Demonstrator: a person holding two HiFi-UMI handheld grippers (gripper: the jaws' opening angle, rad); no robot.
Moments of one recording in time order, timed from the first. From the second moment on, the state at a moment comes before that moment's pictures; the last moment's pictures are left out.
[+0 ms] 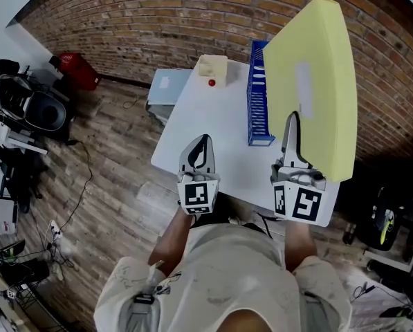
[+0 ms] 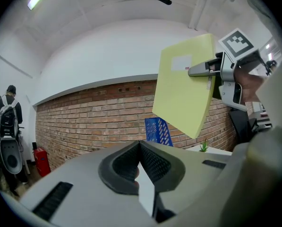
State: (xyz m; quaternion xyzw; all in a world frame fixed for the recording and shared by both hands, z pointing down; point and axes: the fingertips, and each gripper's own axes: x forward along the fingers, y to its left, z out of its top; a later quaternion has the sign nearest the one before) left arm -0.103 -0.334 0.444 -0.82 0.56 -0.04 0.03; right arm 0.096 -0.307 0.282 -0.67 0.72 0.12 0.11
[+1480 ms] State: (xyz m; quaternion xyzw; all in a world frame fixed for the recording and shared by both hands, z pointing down) left arm -0.114 -0.379 0.515 -0.83 0.54 -0.11 -0.04; right arm 0.084 -0.393 0.418 -0.69 0.73 0.01 -0.02
